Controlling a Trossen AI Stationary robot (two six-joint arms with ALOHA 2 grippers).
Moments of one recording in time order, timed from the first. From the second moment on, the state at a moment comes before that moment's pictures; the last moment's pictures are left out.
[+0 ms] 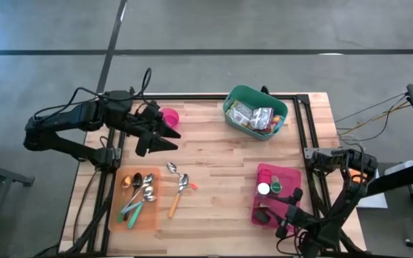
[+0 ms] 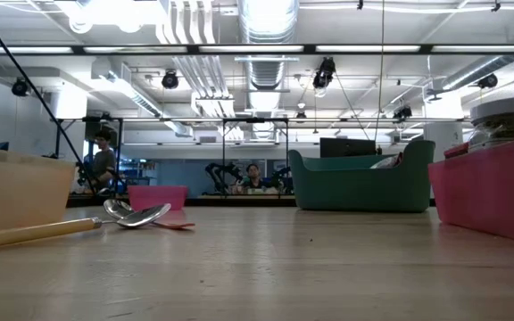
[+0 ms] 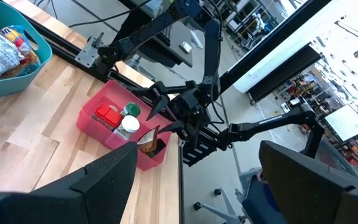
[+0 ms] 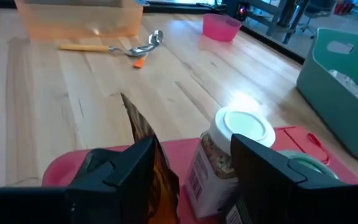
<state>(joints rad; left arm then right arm) 0.06 1.10 1.32 -0.52 0.33 -0.63 1.18 1.86 1.08 -1.22 1.18 1.91</state>
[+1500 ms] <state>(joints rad) 0.06 1.26 1.24 -1.07 0.25 -0.46 0.69 1.80 2.12 -1.57 1.00 1.47</state>
